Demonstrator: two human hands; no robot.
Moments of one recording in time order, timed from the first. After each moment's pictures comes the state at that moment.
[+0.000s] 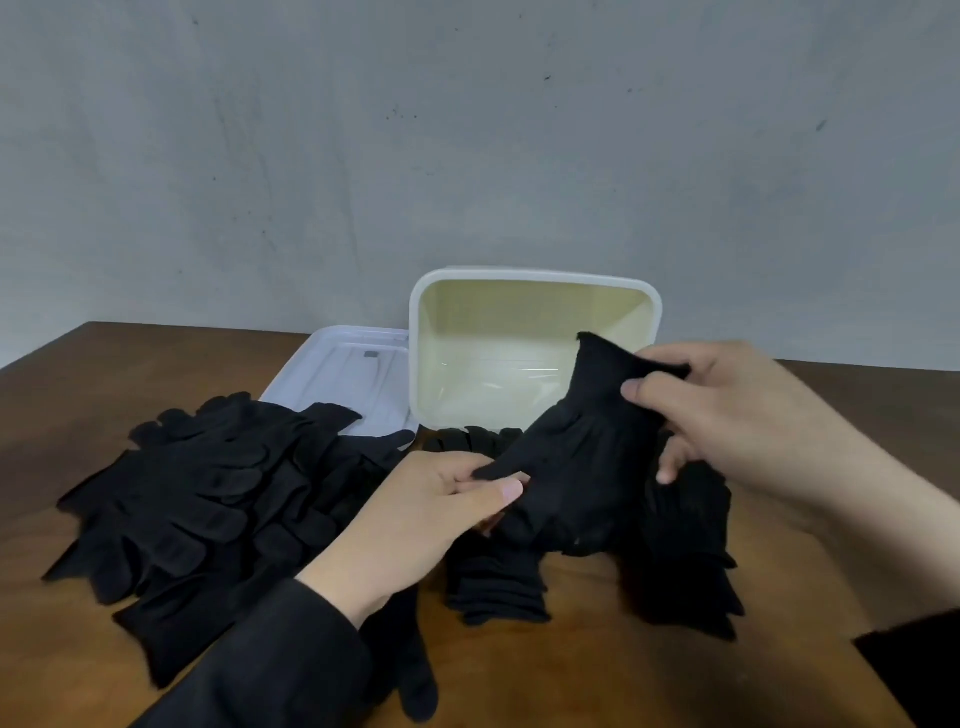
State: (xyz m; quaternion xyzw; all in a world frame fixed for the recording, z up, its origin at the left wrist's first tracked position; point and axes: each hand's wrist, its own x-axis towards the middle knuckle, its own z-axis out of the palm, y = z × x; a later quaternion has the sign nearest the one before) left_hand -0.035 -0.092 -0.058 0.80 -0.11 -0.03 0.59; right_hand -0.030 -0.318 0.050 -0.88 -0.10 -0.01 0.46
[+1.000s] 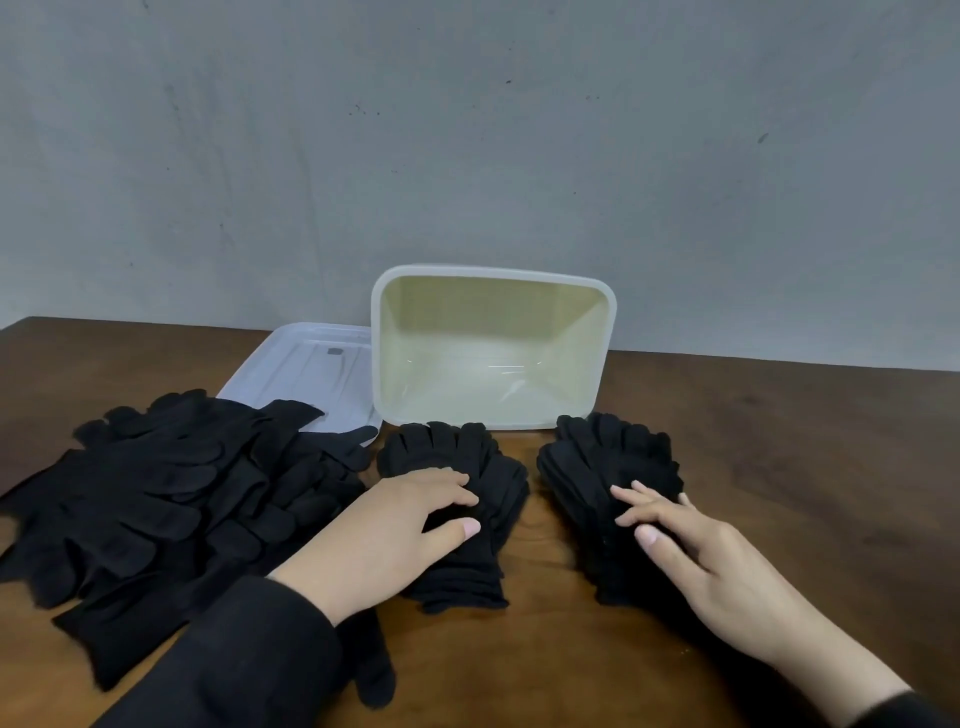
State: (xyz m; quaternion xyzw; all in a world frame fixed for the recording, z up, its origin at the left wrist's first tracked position) left_hand -0.023 -0.091 -0.091 0.94 -0.20 -0.02 0.28; right_hand -0.049 -0.411 -0.089 -0.93 -0.18 -0.04 0.31
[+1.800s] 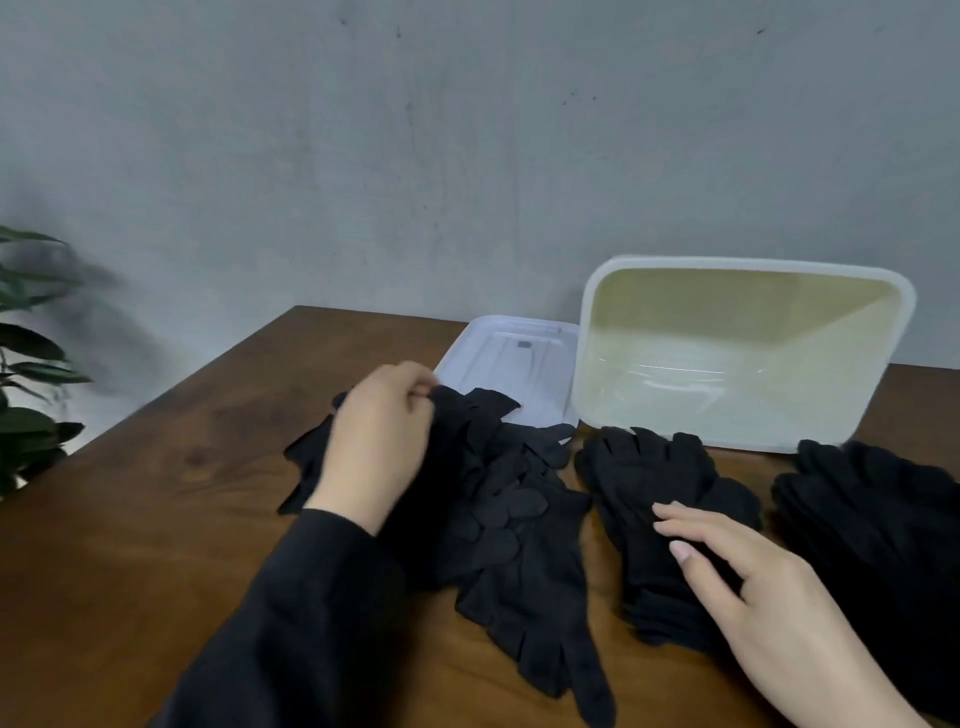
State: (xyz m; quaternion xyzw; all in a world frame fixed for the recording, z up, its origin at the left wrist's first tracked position) left_hand -0.021 0.055 -0.055 0.90 0.15 0.28 0.29; right_hand -0.028 -0.262 -0.117 -0.89 -0.22 -0.07 0.39
